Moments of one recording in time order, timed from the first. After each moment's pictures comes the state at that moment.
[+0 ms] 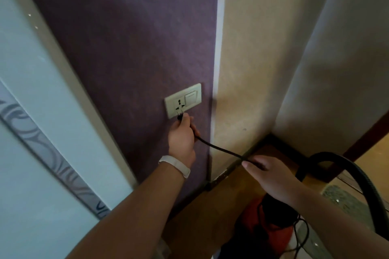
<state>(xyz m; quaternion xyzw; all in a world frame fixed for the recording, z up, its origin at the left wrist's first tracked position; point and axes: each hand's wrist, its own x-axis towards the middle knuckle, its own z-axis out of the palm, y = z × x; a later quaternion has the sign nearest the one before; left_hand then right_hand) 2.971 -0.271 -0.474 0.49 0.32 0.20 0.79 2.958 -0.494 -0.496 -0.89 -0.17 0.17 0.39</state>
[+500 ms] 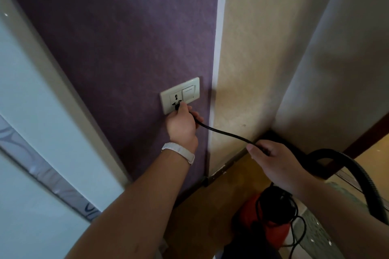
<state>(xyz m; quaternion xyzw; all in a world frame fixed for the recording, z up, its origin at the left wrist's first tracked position) 2.996 -0.277 -0.460 0.42 0.35 0.25 0.80 2.978 -0.493 -0.481 -0.89 -0.16 0.10 0.42</state>
